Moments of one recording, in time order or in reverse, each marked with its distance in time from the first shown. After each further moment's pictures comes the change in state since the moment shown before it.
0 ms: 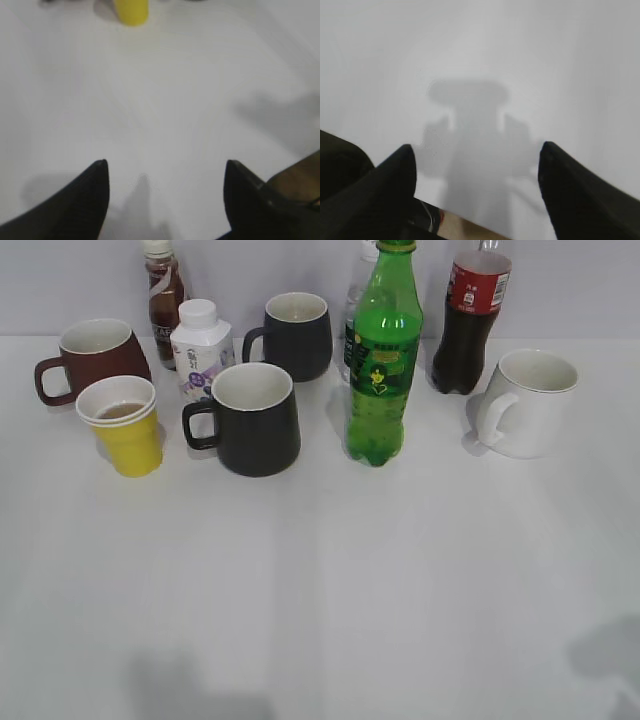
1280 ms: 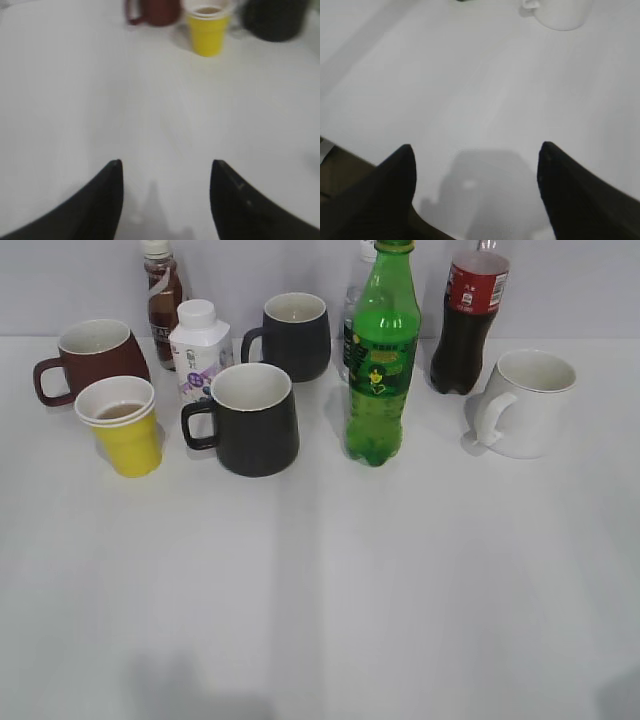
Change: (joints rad) left arm 0.292 -0.059 0.044 -0.009 -0.101 0.048; right arm -0.045 -0.266 0.073 0.122 -0.097 -0.083
